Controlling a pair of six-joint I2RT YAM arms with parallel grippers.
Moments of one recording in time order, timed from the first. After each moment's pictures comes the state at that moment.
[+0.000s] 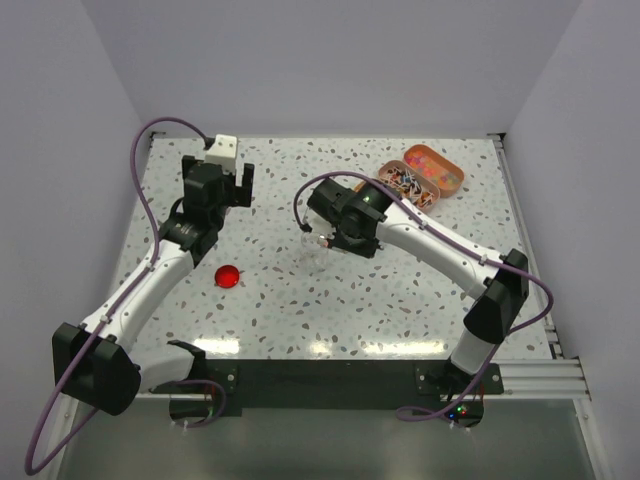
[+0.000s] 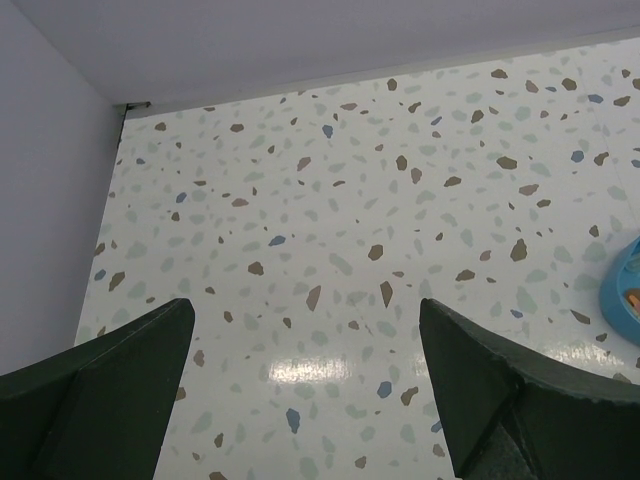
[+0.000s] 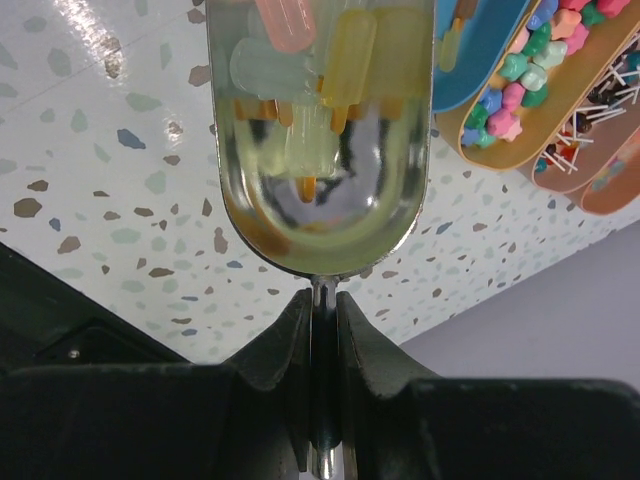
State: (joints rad) left arm -0.35 1.20 0.99 -0.11 -0.40 0.06; right arm 0.90 1.72 1.72 -1.35 0.32 -0.34
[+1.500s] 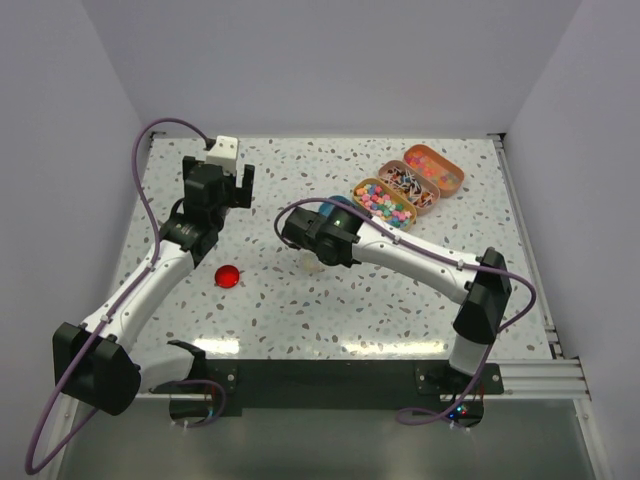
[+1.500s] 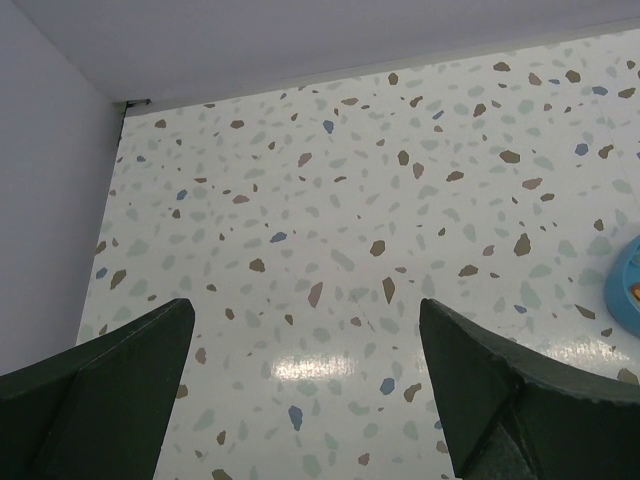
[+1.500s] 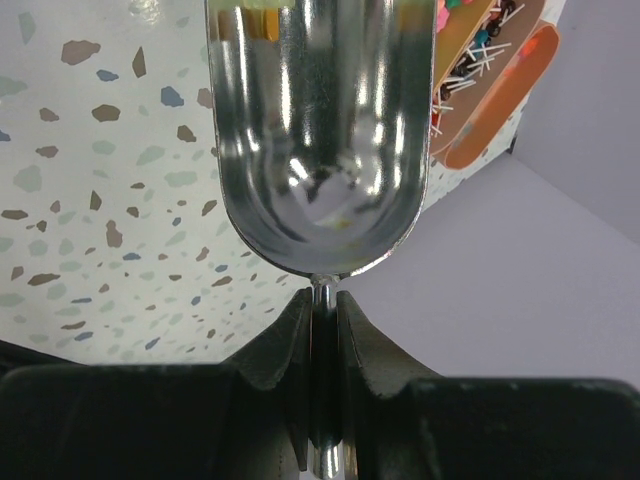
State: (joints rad) left arm -0.35 1.20 0.98 -0.11 -0.40 0.07; right arm 1.06 1.78 1.72 -1.36 0.67 -0.34
